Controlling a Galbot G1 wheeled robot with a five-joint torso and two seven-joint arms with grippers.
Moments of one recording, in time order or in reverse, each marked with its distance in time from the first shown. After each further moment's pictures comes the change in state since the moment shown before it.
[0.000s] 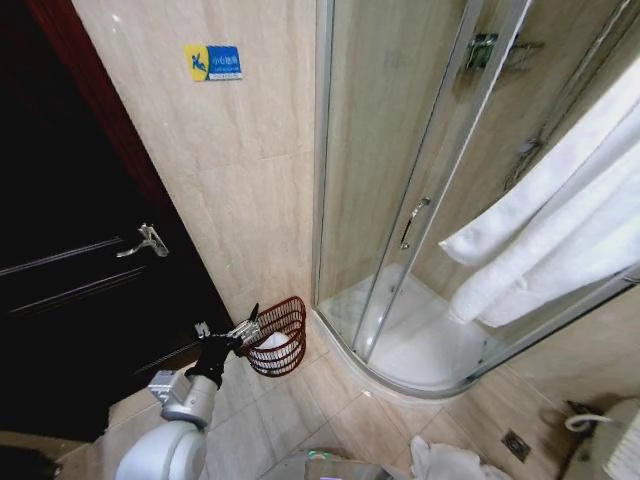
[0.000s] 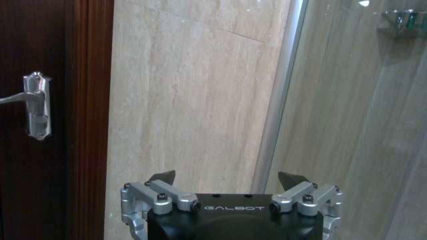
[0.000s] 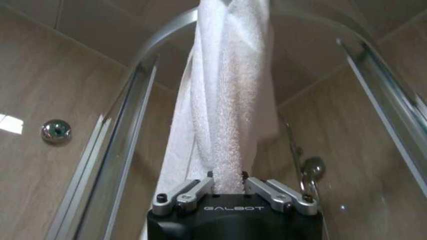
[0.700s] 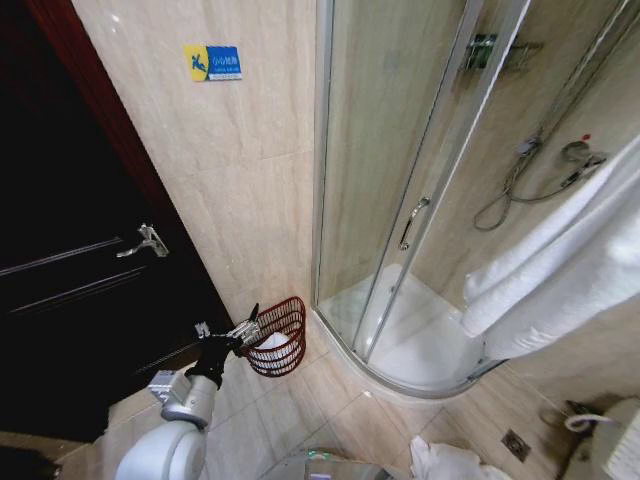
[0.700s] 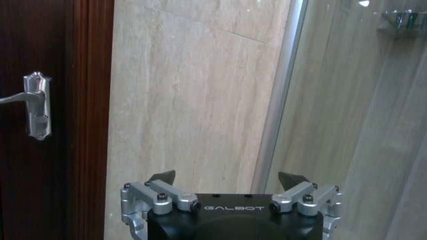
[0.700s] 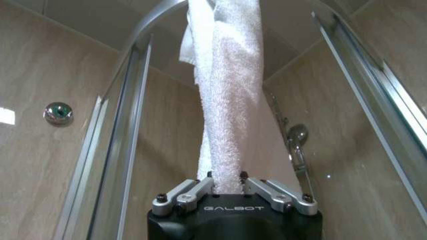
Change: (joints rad) left arm 0.000 0.000 0.000 0.000 0.000 0.000 0.000; right arm -0.168 0.328 -0.008 0.187 -0.066 0.060 -0.073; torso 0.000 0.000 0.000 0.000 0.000
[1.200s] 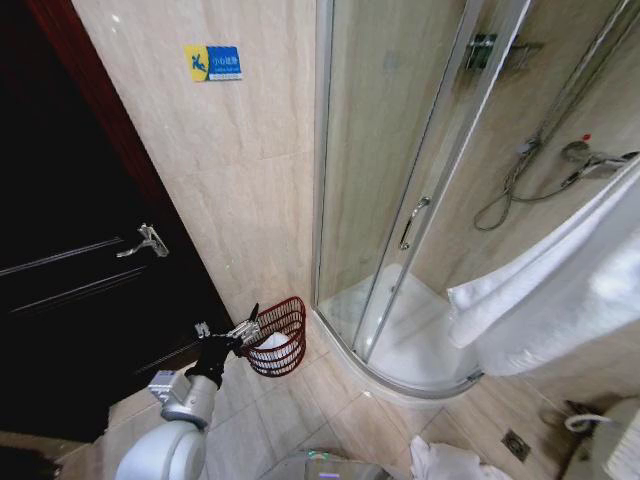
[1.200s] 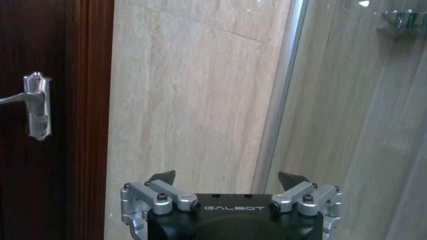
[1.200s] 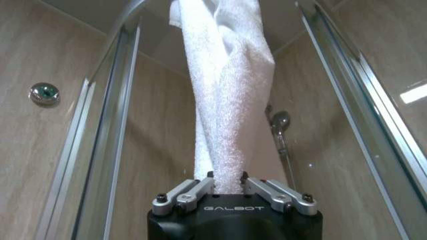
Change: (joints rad) left arm 0.000 0.000 0.000 0.000 0.000 0.000 0.000; right arm -0.072 0.190 -0.049 0.037 -0.106 0.050 -0.084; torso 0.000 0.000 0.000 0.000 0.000
